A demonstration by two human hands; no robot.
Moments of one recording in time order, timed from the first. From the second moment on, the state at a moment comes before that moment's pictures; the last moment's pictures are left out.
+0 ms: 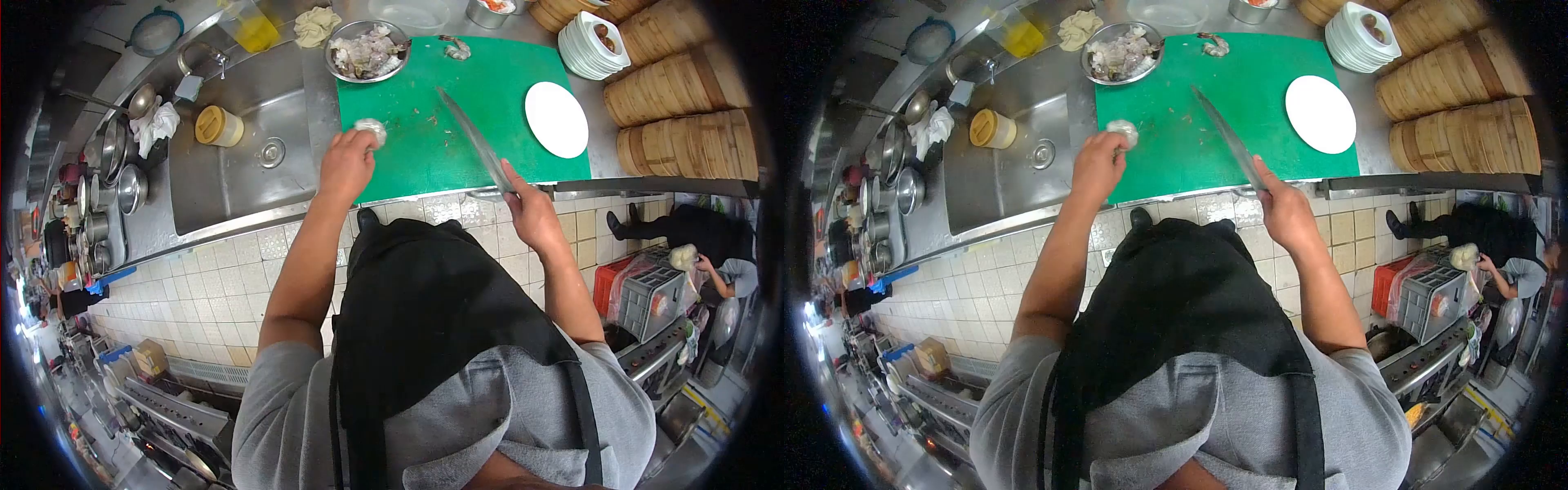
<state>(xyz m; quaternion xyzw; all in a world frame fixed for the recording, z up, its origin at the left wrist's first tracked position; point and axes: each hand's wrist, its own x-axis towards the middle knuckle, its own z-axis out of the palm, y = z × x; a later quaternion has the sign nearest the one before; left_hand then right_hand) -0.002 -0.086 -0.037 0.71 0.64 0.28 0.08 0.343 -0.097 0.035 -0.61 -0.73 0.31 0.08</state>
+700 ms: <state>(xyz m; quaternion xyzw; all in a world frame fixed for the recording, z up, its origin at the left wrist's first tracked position) 0.040 -0.043 -0.014 0.70 0.69 0.05 0.19 0.340 -0.113 0.034 -0.57 -0.77 0.31 0.04</state>
